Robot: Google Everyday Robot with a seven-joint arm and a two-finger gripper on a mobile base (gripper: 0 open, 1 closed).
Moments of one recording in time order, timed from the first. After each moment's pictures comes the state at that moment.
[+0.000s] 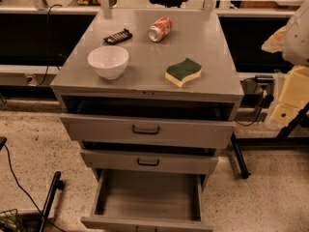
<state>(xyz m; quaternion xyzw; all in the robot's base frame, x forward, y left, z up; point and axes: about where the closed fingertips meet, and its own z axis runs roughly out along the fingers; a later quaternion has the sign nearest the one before) 0.438 -0.217 0.976 -0.60 0.78 -0.03 0.16</state>
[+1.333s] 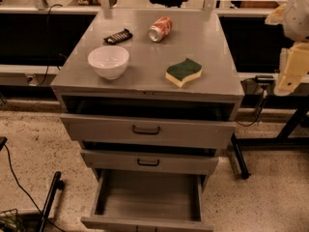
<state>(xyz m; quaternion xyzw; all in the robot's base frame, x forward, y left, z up) 0.520 -0.261 0.981 -0.65 0.73 -0.12 0.16</state>
